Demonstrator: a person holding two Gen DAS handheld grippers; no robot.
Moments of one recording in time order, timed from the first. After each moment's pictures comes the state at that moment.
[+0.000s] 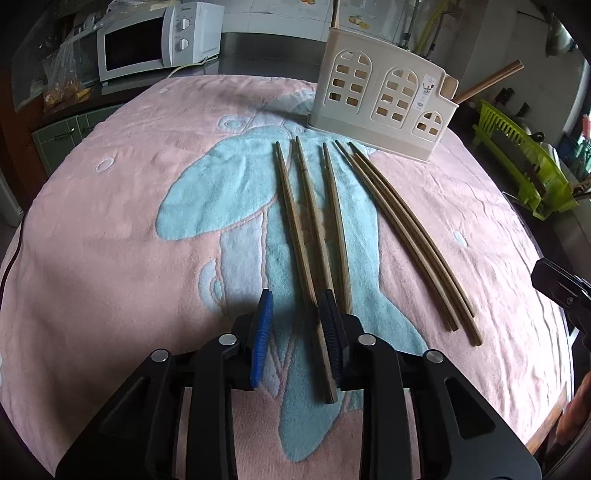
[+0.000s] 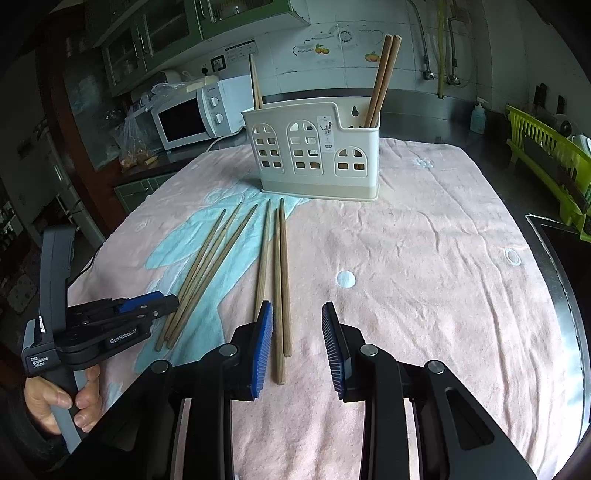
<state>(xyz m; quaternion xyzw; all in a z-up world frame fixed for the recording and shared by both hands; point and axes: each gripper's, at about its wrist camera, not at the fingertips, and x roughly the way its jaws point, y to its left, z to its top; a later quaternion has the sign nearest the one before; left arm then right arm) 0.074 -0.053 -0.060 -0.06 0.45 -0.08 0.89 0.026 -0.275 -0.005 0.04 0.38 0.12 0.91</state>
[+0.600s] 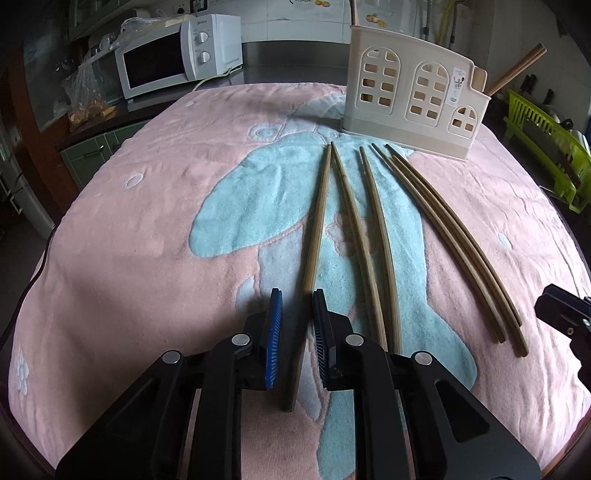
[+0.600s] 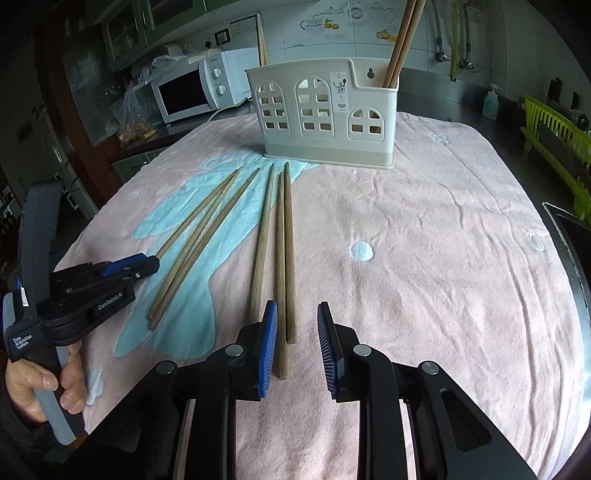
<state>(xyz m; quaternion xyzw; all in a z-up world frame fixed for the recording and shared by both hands) 0.084 -0.050 -0.061 0.00 0.44 -0.01 0.90 0.044 -0.258 -0.042 0.02 0.43 0.13 0.89</state>
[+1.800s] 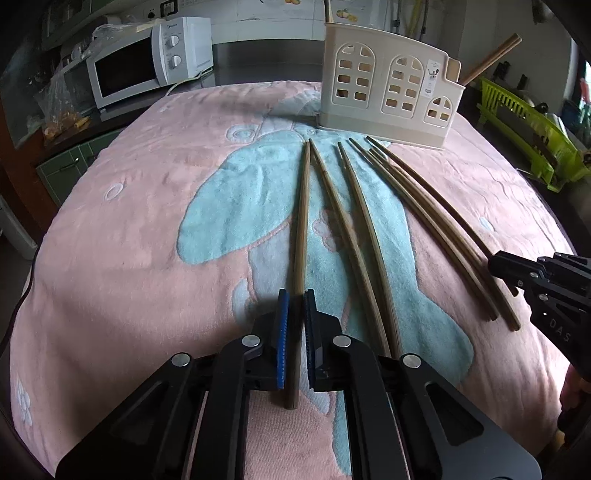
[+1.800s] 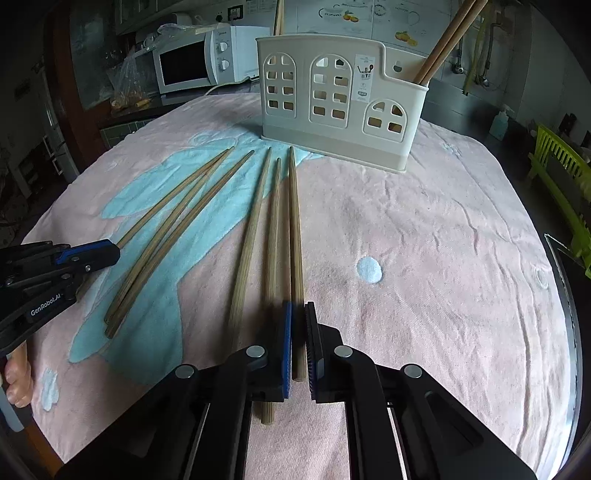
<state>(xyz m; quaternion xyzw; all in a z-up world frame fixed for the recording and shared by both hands) 0.085 -0.042 -0.061 0.00 0.44 -0.08 0.89 0.073 -0.239 -0.057 -0.05 0.43 0.11 0.89</state>
